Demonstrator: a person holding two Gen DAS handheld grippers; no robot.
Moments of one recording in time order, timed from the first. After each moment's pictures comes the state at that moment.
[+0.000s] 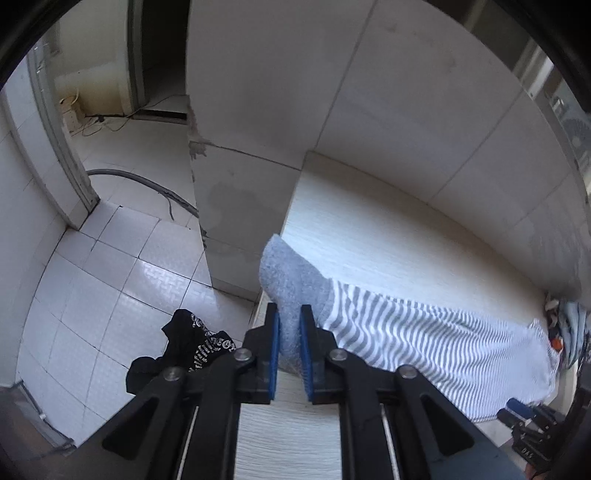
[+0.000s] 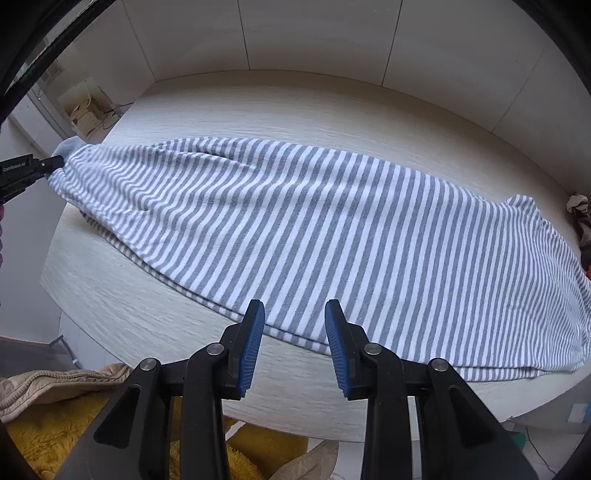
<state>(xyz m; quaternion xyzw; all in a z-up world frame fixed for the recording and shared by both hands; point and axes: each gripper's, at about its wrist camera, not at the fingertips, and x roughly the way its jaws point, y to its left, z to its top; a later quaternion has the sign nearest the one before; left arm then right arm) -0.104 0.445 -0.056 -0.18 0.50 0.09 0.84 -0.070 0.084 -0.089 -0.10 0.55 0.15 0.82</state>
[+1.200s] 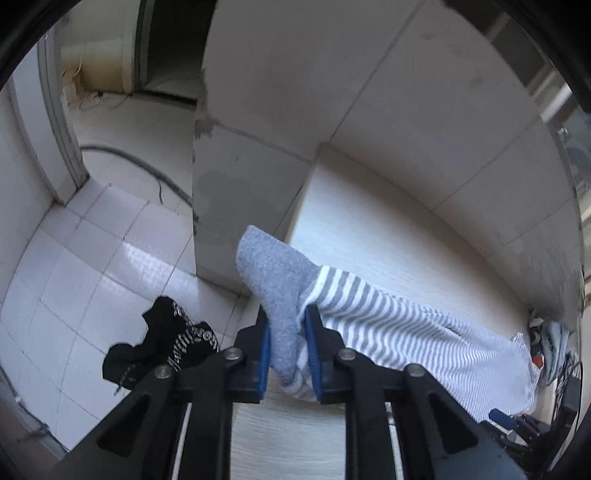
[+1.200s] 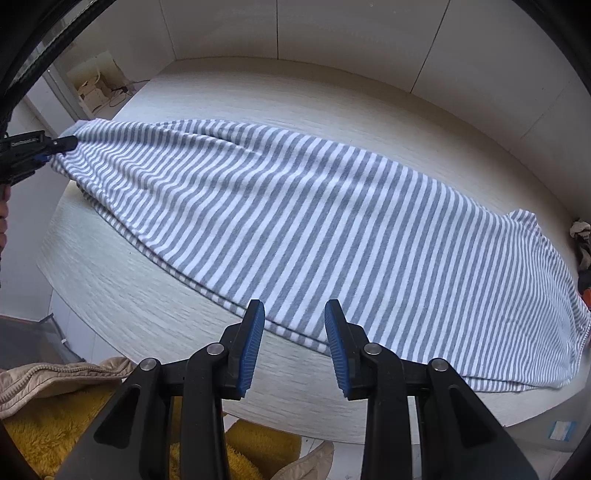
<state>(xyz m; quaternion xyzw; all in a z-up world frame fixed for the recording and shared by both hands) -0.110 0.464 -0.069 -0.23 0.49 0.07 0.84 -0.071 0.111 -0.091 -0.14 0.55 0.16 0.81</state>
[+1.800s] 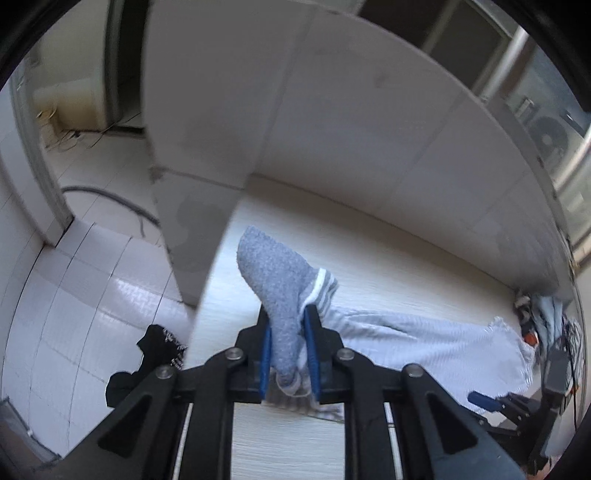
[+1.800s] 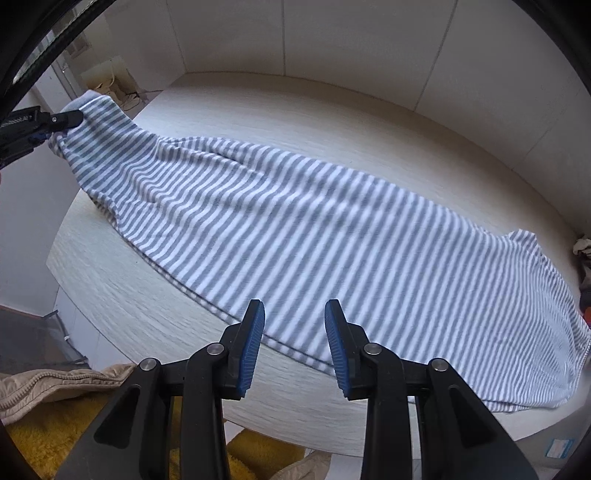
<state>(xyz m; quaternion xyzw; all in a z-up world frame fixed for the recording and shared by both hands) -0.104 0.402 -0.012 -0.18 0.46 0.03 0.87 -0.068 0.097 -0.075 -0.14 0.53 0.19 0.81</state>
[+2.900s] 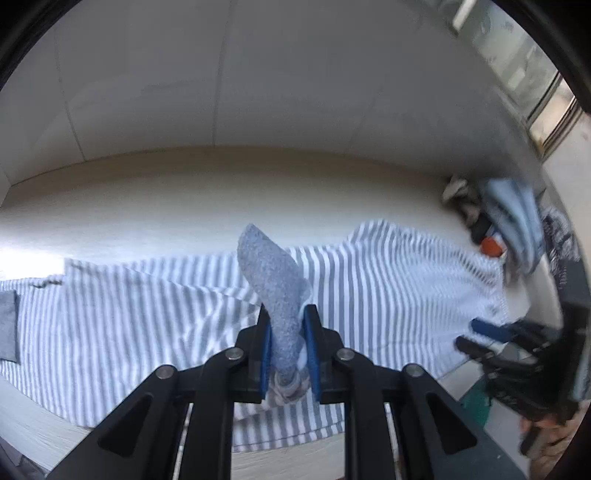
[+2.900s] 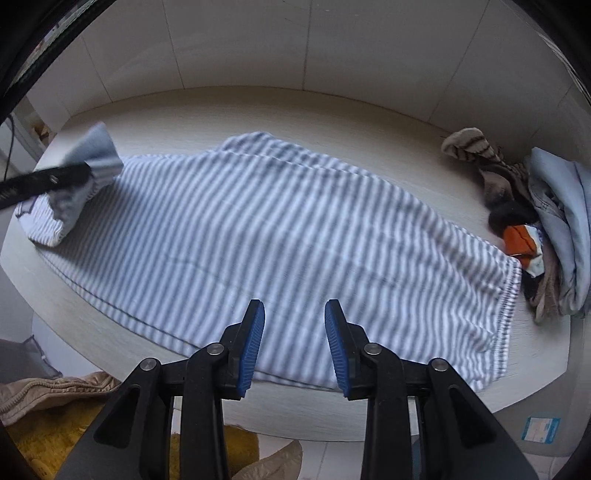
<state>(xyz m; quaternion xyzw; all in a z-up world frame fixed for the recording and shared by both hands) -0.048 0.033 -0.053 -0.07 0.53 -0.11 0.84 -0.049 -0.200 -0.066 -0.10 0.54 0.10 0.83</state>
